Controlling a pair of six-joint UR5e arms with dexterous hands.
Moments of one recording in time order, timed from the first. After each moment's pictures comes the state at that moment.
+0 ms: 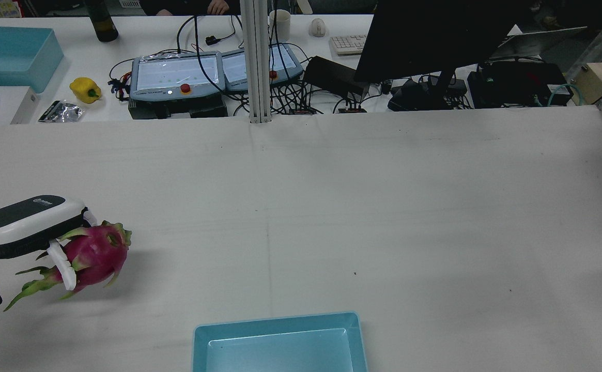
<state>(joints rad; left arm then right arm) -0.81 -1.73 -1.99 0.54 1.61 1.42 1.44 -1.54 1.61 -3.20 -1.45 0.08</state>
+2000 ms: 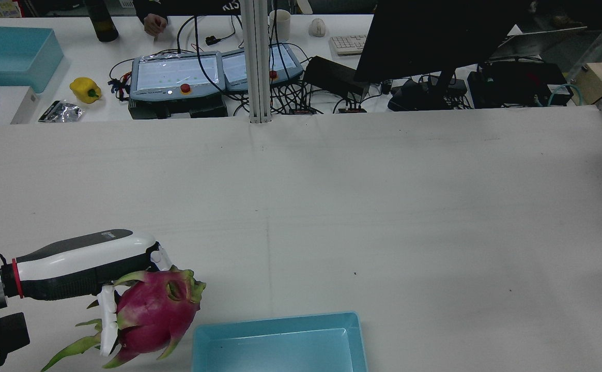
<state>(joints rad) -0.65 -1.84 -2.29 0.68 1.75 1.20 1.44 -1.54 1.61 -3.20 -1.45 0.08</state>
